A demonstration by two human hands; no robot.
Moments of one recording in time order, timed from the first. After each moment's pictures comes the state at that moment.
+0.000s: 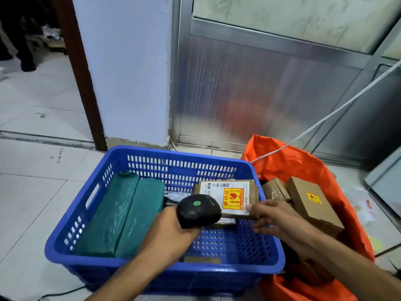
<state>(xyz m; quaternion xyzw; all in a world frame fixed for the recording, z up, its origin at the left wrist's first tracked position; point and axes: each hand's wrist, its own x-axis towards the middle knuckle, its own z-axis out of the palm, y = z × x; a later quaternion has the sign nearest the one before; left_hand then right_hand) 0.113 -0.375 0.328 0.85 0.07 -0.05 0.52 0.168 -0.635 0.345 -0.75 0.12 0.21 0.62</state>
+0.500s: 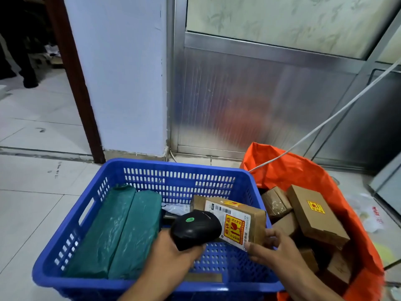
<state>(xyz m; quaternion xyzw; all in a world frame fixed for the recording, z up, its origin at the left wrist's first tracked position) 0.108 -0.396 0.330 0.75 0.13 -0.08 0.65 0.134 -0.631 0.315 -0.76 0.19 0.12 0.61</state>
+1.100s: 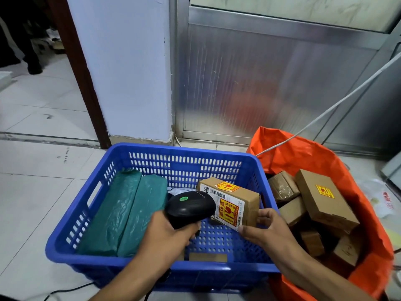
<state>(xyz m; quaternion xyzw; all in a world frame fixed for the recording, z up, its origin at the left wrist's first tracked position) 0.106 -0.388 0.331 0.74 0.17 -0.05 0.64 0.139 -0.611 0.303 -0.75 0.17 0.13 0.63</state>
